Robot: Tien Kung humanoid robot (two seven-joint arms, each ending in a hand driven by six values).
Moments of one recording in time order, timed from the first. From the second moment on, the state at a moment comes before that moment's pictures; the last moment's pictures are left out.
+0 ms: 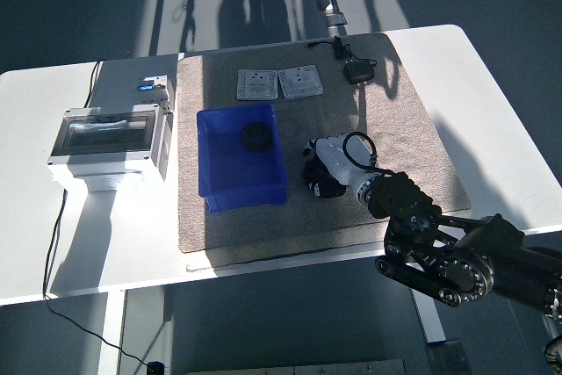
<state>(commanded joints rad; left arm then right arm) -0.04 0.06 -1.36 -0.18 1.50 -0.05 0.15 0.73 -0.09 0.32 0.99 -1.91 -0.30 -0.36</state>
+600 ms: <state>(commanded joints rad) -0.04 0.06 -1.35 -0.18 1.49 -0.01 0.14 0.75 -0.14 0.41 1.03 -1.92 -0.48 -0.29</state>
